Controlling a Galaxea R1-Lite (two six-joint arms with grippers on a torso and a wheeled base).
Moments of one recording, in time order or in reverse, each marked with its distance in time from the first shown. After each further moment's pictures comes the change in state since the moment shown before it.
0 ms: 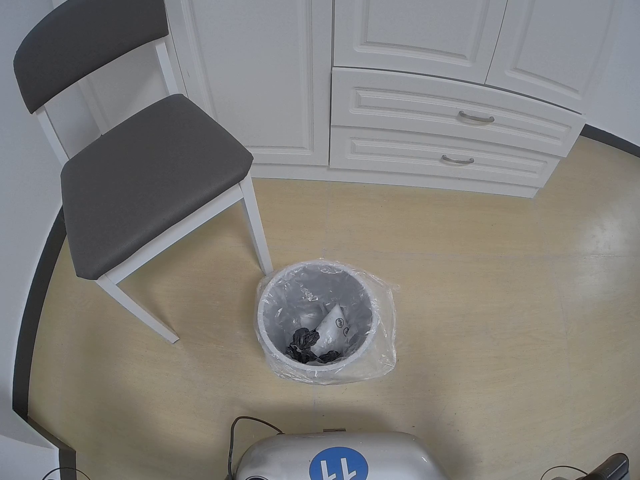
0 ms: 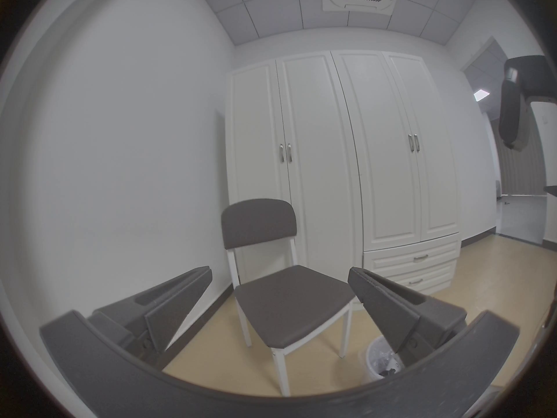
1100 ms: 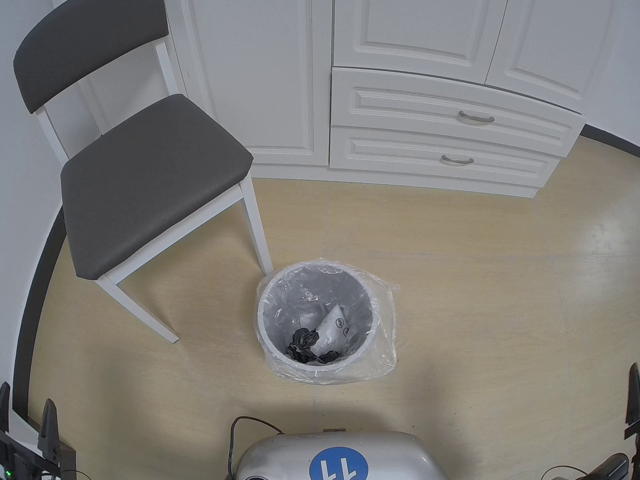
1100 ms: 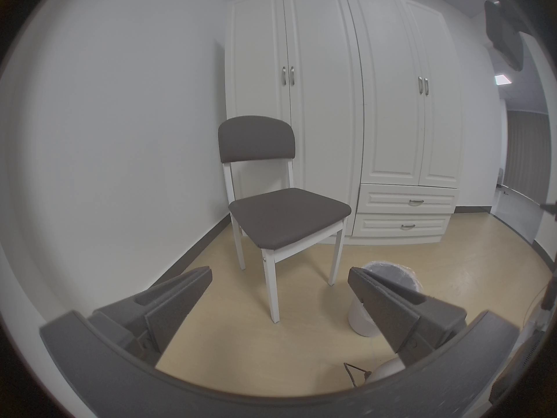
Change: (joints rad) left arm 0.075 -0.156 0.397 0.102 -0.056 -0.130; right arm -0.009 -0.040 0.344 0.015 0.009 -0.029
